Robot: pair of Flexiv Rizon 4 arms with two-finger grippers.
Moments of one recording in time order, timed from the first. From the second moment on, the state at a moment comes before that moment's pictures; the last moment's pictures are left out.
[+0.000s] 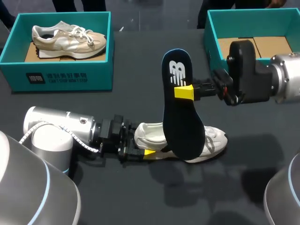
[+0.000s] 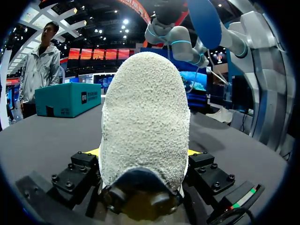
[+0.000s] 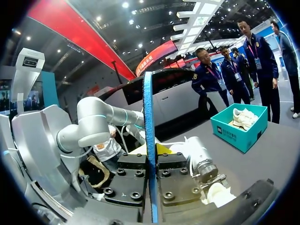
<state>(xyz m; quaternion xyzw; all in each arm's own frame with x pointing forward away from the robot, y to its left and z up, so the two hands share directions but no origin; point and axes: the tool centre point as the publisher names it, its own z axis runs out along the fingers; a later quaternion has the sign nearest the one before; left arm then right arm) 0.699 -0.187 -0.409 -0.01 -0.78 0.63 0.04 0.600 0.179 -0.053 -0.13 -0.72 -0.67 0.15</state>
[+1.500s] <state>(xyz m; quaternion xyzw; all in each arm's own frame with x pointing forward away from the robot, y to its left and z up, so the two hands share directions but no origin) 0.696 -0.149 -0.382 -0.04 -0.87 0.50 0.05 0.592 0.175 -0.052 -0.13 -0.72 -0.67 0.14</state>
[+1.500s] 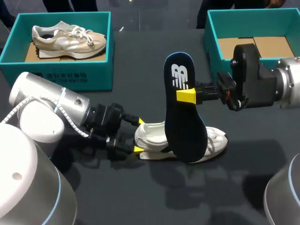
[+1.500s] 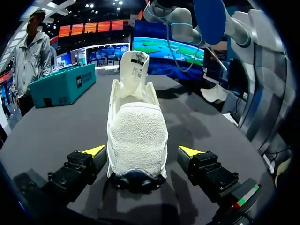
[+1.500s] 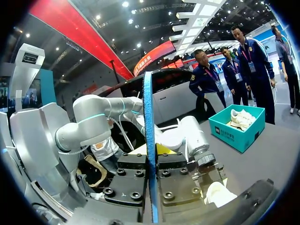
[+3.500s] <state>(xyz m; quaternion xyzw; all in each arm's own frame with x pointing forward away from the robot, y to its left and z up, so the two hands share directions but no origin) 0.710 -0.158 -0.323 -0.03 -0.99 0.11 0.05 0.592 0.175 -0.052 -0.13 -0.72 -0.67 0.14</state>
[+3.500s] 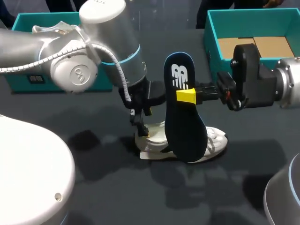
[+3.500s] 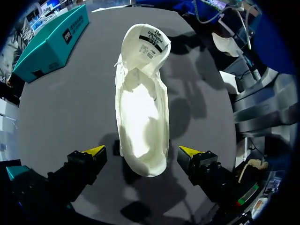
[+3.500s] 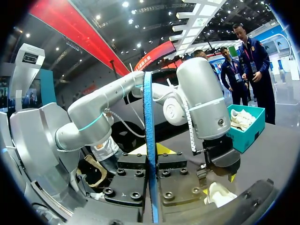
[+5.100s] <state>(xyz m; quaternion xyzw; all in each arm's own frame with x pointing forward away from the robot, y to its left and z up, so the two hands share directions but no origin) 0.738 -0.236 -0.381 -0.02 -1.00 0.04 0.02 0.592 0.175 -0.052 -0.13 -0.72 -0.67 0.14</state>
